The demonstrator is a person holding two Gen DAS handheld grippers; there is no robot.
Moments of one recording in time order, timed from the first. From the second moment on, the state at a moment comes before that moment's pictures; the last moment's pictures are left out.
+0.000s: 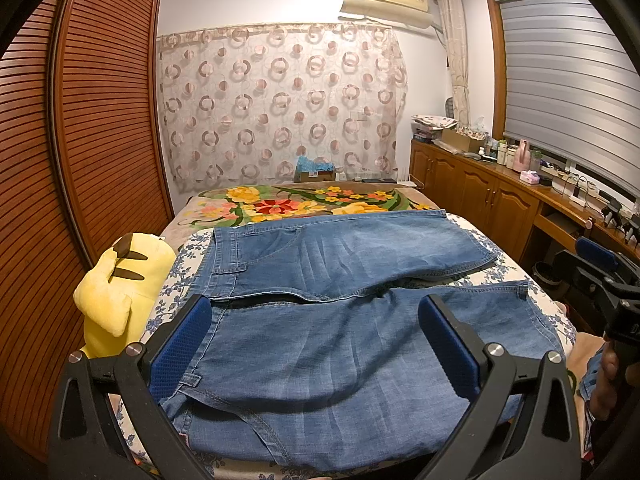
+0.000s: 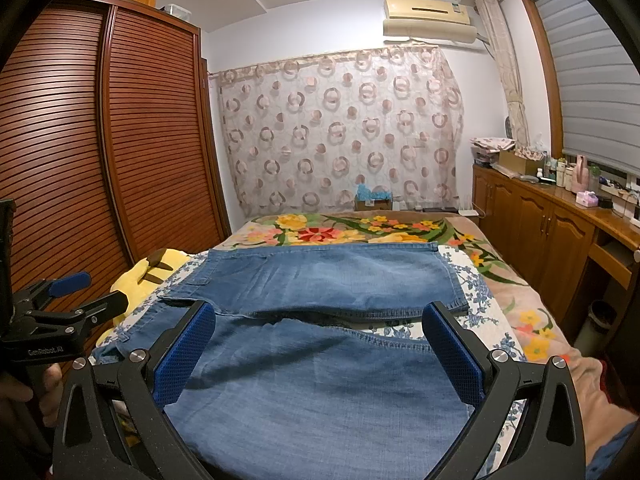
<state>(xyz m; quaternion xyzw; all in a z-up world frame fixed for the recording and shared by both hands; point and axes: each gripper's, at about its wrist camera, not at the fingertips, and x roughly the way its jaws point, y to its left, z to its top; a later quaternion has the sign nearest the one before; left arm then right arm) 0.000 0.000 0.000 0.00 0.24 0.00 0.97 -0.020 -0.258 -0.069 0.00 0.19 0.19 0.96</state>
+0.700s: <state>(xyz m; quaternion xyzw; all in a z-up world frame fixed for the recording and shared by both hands) 0.016 0.023 -0.028 0.00 0.28 0.01 0.96 -0.002 -0.260 -0.080 -0.03 0.24 0.19 0.95</state>
